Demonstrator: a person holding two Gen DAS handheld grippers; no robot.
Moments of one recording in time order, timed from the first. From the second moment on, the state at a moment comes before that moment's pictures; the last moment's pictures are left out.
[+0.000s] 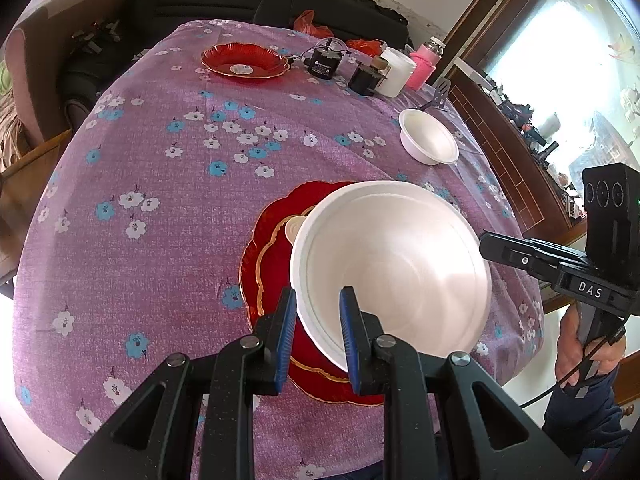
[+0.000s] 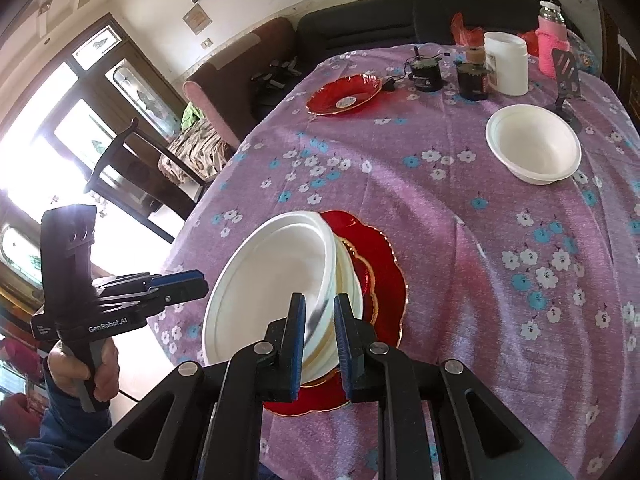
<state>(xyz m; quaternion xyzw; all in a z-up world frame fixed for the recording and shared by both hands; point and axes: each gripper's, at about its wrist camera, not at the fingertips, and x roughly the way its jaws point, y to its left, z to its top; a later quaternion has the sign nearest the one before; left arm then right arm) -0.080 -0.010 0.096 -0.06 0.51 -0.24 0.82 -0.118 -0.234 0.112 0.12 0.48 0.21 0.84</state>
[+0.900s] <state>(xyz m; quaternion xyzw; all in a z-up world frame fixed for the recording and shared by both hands) -0.088 -0.025 0.112 0.00 0.46 -0.18 0.87 -0.122 -0.266 0.110 0.17 0.47 0.21 0.84</state>
